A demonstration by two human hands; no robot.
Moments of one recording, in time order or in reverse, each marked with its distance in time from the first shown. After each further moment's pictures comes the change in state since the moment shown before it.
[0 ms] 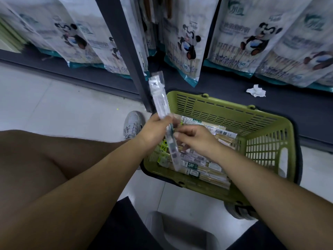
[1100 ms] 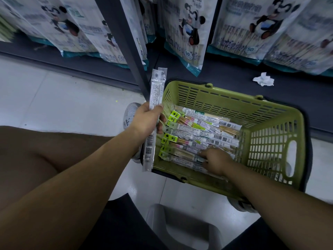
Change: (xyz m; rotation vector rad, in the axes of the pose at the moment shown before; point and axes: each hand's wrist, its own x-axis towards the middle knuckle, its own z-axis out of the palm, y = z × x) left_hand 0.015 -0.006 -0.025 0.057 0.105 0.006; right_hand -0.008 0.124 -0.030 -1.114 -0.210 0.177
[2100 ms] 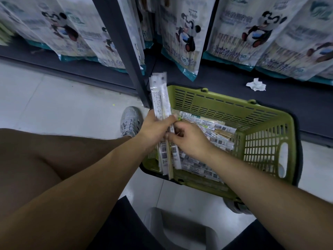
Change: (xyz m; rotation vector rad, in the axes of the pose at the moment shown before) left_hand -0.002 -0.012 0.029 -0.053 0.015 -0.023; right_hand -0.016 -0.101 -0.086 0.730 0.424 -0.264
